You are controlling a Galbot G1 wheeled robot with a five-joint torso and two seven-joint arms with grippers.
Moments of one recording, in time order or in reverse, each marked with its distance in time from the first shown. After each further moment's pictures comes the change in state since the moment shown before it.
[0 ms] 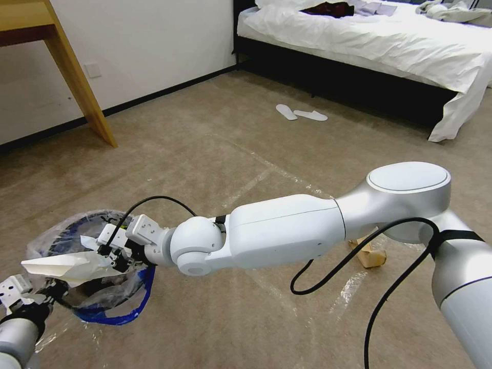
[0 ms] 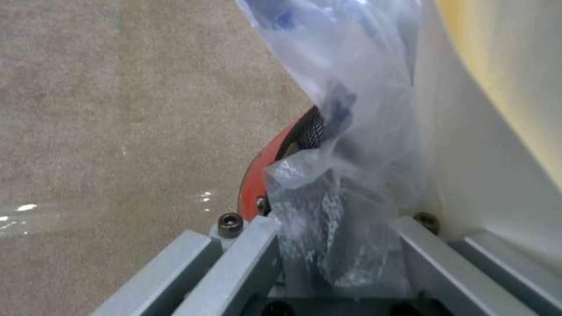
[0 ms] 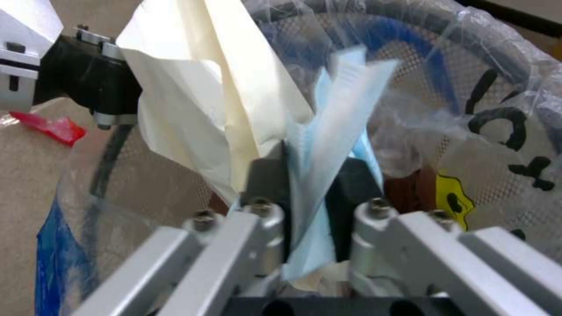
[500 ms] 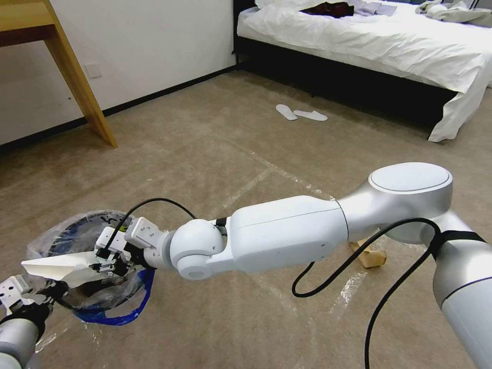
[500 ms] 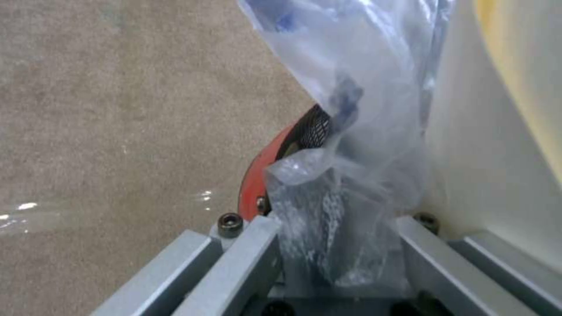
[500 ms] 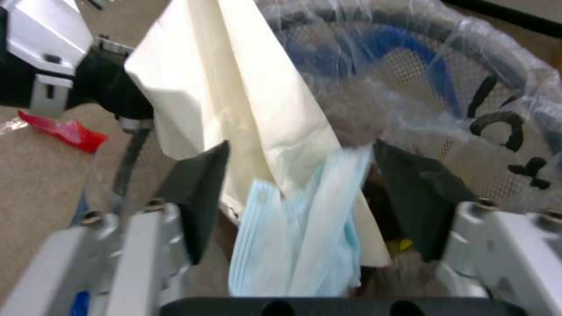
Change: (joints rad) left arm 0.000 -0.002 0.001 0.003 0.002 0.000 0.000; right arm 0.000 -0.019 0.012 0.040 0.004 -0.008 0.014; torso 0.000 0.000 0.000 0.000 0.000
